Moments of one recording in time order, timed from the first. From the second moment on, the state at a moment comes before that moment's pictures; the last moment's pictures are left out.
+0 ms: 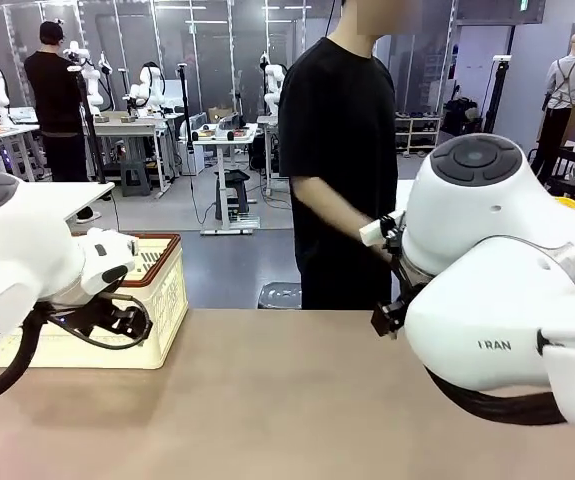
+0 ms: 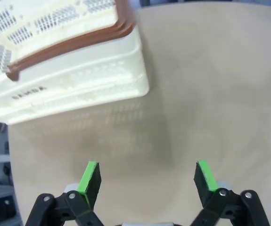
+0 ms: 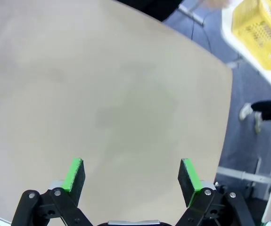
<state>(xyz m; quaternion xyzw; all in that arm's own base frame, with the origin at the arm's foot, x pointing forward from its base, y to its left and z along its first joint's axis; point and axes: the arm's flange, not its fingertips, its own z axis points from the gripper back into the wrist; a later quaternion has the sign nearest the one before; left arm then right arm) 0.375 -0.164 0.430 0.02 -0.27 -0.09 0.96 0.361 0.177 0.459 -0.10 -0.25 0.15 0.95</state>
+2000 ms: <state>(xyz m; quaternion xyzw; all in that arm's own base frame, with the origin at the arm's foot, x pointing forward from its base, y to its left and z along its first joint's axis) 0.408 -0.109 0.373 0.02 -0.21 -0.02 0.98 0.398 0.129 0.404 -0.04 -0.18 0.02 0.98</state>
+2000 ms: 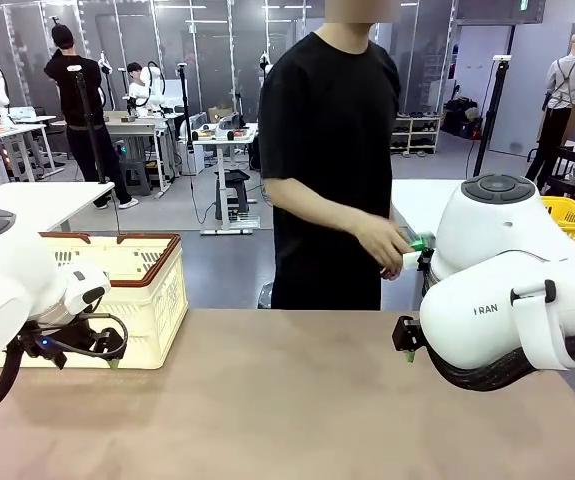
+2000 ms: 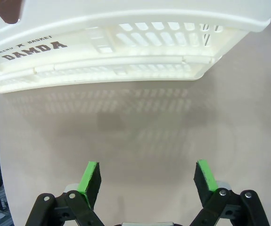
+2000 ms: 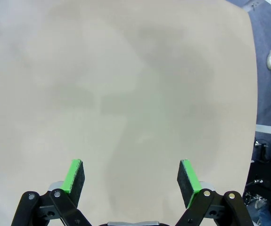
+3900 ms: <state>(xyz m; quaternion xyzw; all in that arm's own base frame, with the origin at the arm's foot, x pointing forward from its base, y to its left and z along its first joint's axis) 0.408 -0.109 0.373 0.02 -0.21 -0.02 0.98 0.410 0.081 0.456 -0.10 -0.16 0.24 0.95</state>
